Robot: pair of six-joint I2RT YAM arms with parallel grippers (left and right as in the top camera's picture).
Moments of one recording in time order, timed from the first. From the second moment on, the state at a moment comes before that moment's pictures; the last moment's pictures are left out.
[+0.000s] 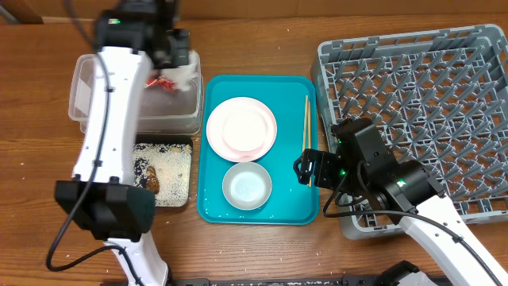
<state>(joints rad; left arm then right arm) -0.08 1.99 2.17 -1.27 -0.04 -0.18 0.50 1.16 0.99 -0.87 -0.20 0.69</state>
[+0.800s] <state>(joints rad) -0.23 1.92 2.14 -1.61 -0.02 -0.18 0.50 1.16 0.99 -0.87 -0.18 0.69</state>
